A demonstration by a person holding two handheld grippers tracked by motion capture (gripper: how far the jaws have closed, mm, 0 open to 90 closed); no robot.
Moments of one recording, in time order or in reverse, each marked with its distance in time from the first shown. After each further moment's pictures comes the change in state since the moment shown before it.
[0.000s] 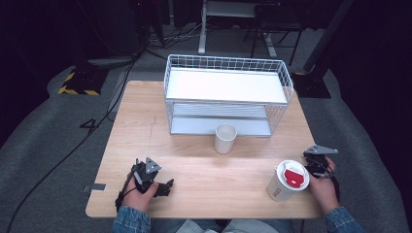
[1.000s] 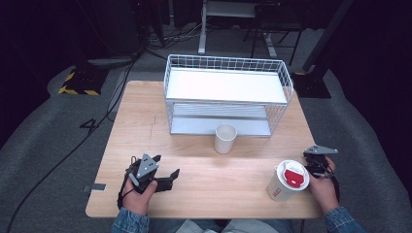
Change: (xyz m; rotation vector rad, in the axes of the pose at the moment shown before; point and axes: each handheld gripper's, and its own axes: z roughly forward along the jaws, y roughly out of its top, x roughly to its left) left arm -0.015 0.019 -0.034 -0.336 -0.104 -0.003; right arm 0.000 0.000 0.000 0.000 0.000 0.000
